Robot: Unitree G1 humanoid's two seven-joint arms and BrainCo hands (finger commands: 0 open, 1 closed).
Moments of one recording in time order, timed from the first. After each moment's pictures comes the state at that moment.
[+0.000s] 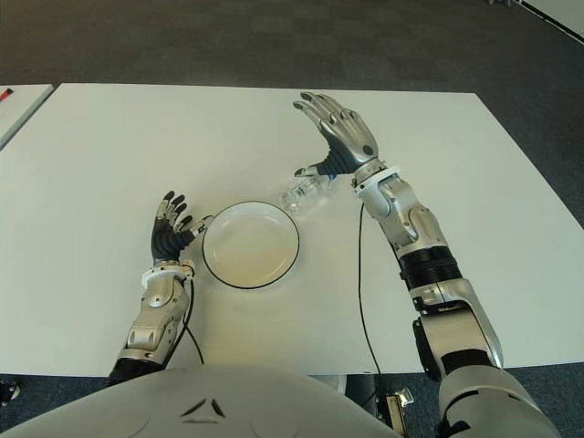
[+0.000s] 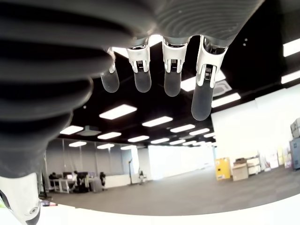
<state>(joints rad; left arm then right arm) 0.18 -0.06 -0.10 0.13 -0.06 -0.11 0.35 -0.48 -0.54 0.24 0.29 -0.77 -0.43 -0.15</state>
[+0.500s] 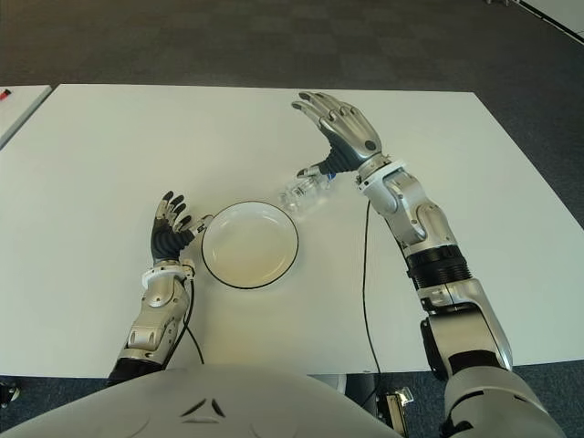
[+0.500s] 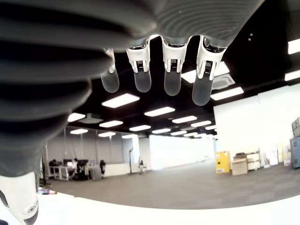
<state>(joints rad) 0.18 -0.06 -0.10 0.13 -0.06 -0.12 0.35 -0.47 -0.59 0.24 0.22 -0.77 -0.41 -0.08</state>
